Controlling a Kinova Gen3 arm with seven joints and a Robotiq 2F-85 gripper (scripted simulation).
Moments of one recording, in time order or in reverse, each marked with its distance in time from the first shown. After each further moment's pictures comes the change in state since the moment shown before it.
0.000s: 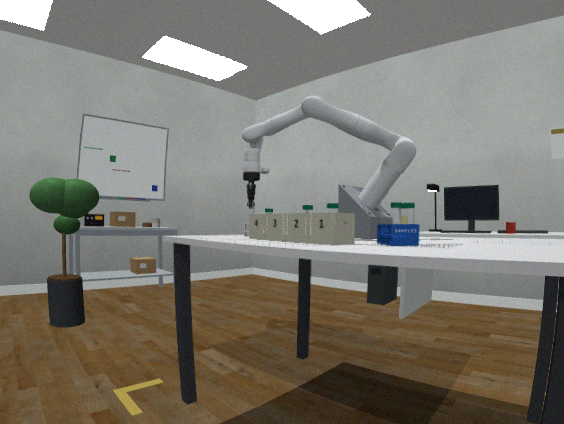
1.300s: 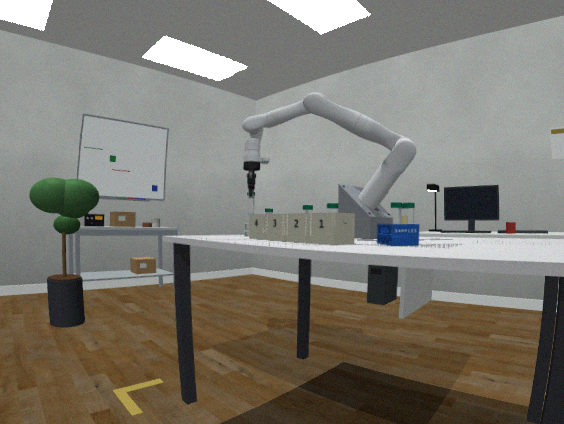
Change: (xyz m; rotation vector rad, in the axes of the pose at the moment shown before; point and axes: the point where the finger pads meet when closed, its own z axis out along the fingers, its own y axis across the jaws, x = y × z) arm 0.000 0.000 -0.047 0.000 0.000 0.000
